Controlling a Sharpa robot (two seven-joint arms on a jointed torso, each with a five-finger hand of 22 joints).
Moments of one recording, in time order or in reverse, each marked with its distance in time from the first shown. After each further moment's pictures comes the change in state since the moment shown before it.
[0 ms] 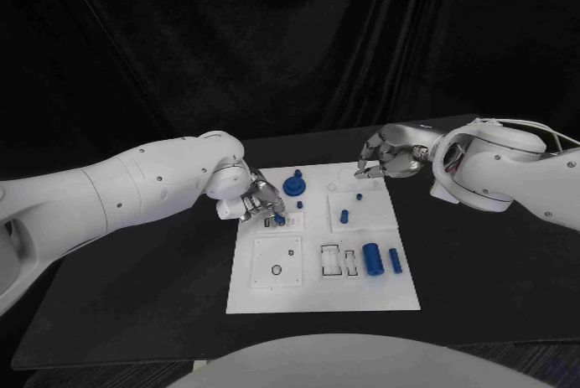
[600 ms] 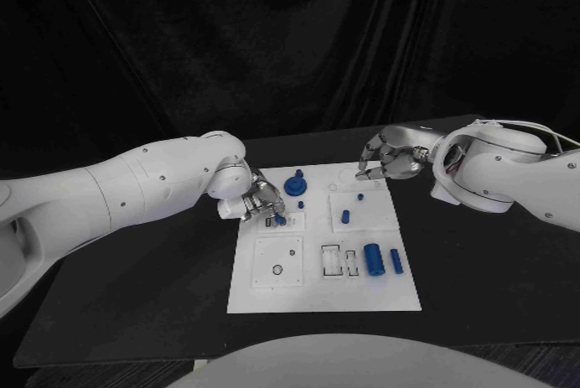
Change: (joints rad) left arm -0.004 0.004 0.000 -0.012 0.000 0.009 -0.001; left_hand -0.003 -0.003 0.003 -0.003 -0.011 0.000 0.000 0.008 0.016 0.000 0.000 -0.004 0.000 0.000 0.000 0.000 0.000 0.000 0.000 0.000 -0.004 0.000; right arm -0.002 0.007 0.000 -0.005 0.000 0.010 -0.001; right_hand 0.004 0.004 0.000 0.000 0.000 0.000 0.000 0.000 0.000 0.000 0.000 0.000 0.000 0.000 0.000 -0.004 -0.003 0.000 0.000 0.000 0.000 0.000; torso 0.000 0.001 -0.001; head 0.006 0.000
